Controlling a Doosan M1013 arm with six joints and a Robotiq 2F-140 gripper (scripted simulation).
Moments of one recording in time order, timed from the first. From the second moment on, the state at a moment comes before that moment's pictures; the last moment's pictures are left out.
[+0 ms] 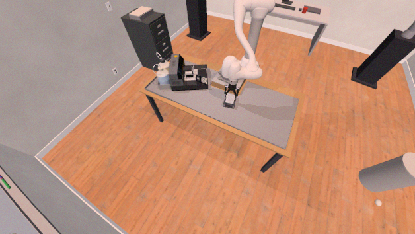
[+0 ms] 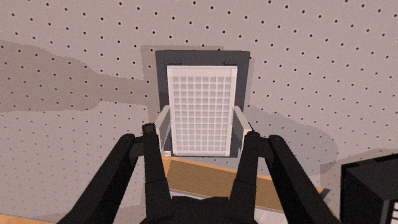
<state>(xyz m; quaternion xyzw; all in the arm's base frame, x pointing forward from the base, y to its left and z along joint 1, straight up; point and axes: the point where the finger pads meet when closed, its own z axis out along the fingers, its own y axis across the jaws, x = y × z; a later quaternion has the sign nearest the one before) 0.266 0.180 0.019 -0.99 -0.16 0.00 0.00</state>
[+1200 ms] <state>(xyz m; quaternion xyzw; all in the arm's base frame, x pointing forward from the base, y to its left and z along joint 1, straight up) 0.266 0.180 0.013 -0.99 -0.16 0.00 0.00</state>
